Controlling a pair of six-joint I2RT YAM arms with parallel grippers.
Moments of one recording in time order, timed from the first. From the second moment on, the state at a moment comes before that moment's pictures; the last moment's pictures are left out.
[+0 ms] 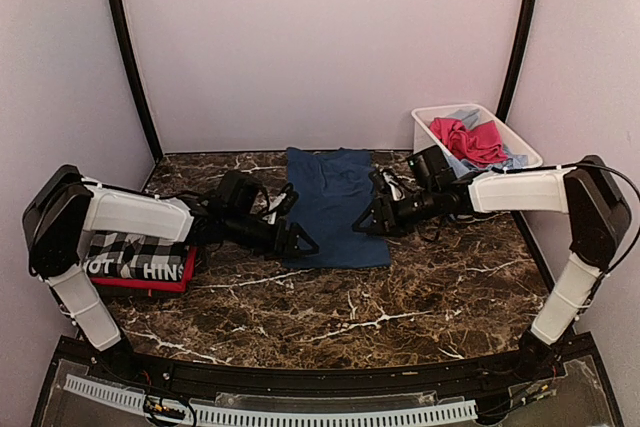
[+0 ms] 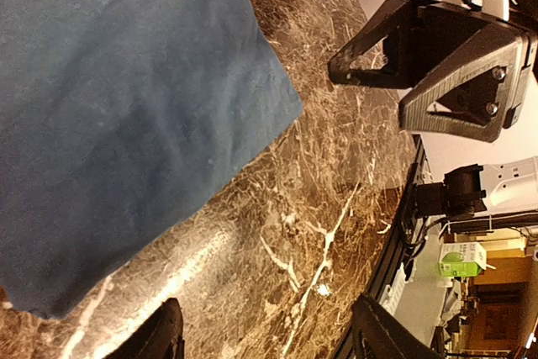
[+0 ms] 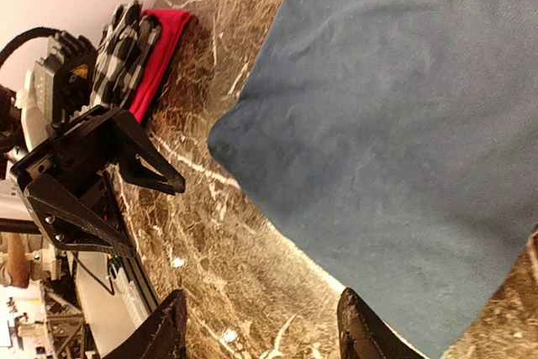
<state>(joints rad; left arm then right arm) -0.71 1.68 0.96 0.01 0.53 -0.59 0.57 1.69 1.08 -0.20 -0.65 0.41</state>
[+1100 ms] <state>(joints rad) -0.60 1.65 0.76 0.16 0.51 -0.72 0.54 1.62 0.86 -0.12 -0.62 0.44</state>
